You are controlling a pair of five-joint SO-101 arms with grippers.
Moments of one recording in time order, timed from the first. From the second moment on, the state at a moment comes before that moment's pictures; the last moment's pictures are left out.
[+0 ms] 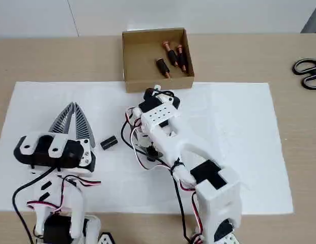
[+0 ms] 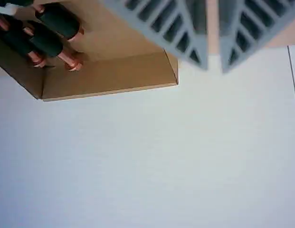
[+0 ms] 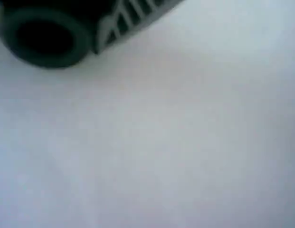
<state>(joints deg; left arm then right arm) 0.2 -103.3 78.6 32.1 1.5 -34.1 23.6 -1.8 82.0 -47.3</state>
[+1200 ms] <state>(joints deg) 6.9 -103.3 70.8 55.7 18.4 -18.5 -44.0 25.3 66.3 -30.0</state>
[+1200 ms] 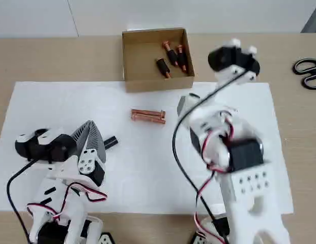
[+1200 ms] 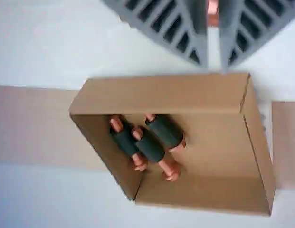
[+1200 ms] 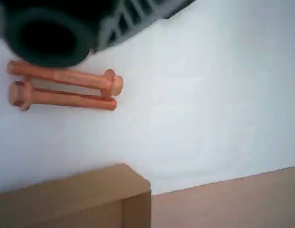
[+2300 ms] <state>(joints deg) 6.9 -48.4 27.9 73.7 43.9 -13.0 -102.1 96.2 20.3 -16.0</state>
